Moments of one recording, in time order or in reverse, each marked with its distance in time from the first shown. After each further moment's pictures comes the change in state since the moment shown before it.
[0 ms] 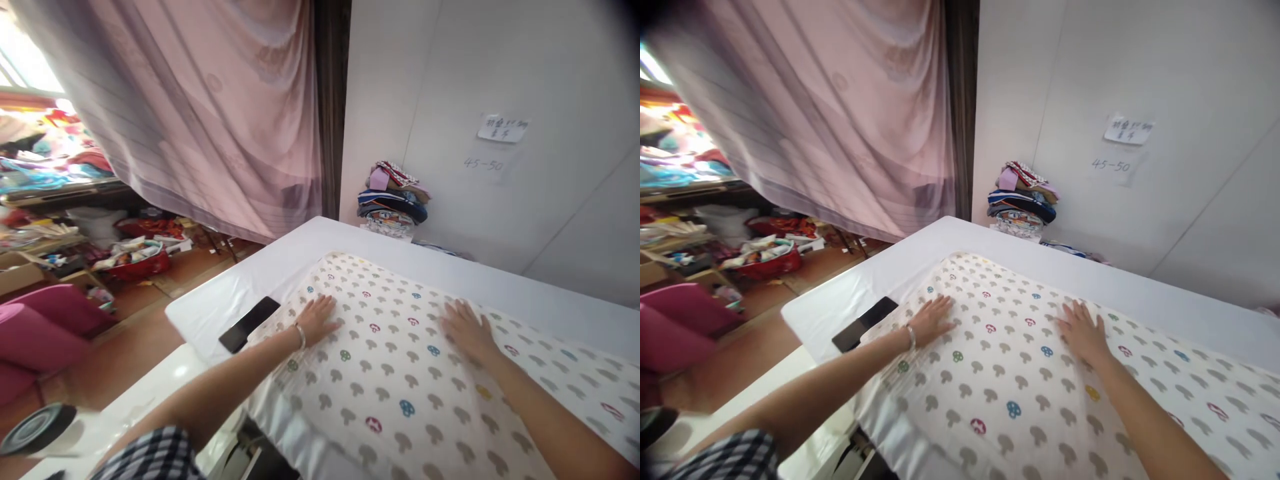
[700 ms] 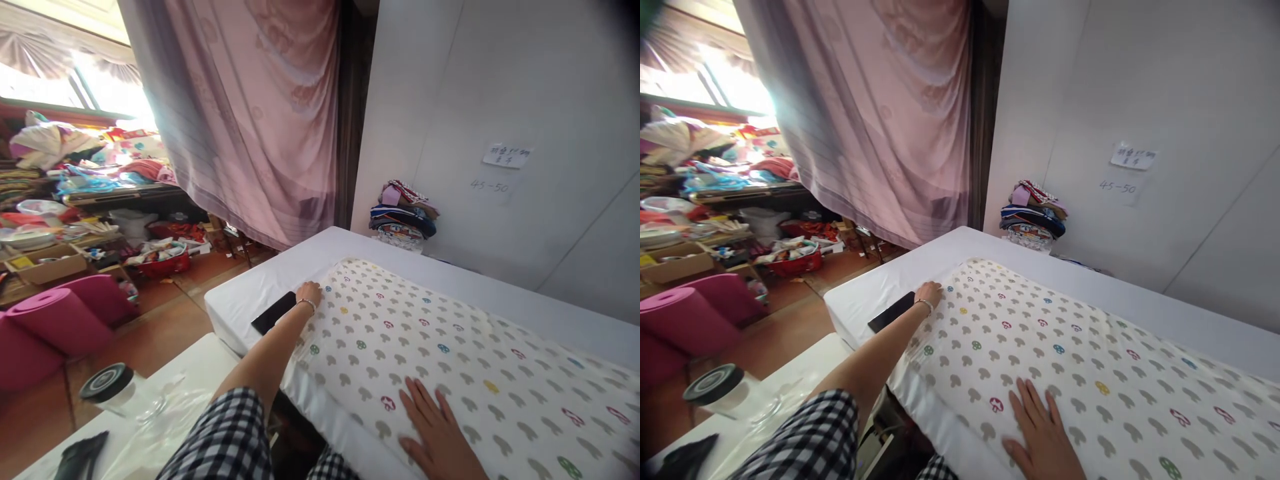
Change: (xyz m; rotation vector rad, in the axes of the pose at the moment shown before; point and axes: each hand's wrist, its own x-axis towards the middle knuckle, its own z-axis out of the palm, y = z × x) left_hand 0.004 -0.051 -0.034 0.066 0.263 -0.500; right_hand -0.196 -0.108 0.033 0.166 -0.091 -0.620
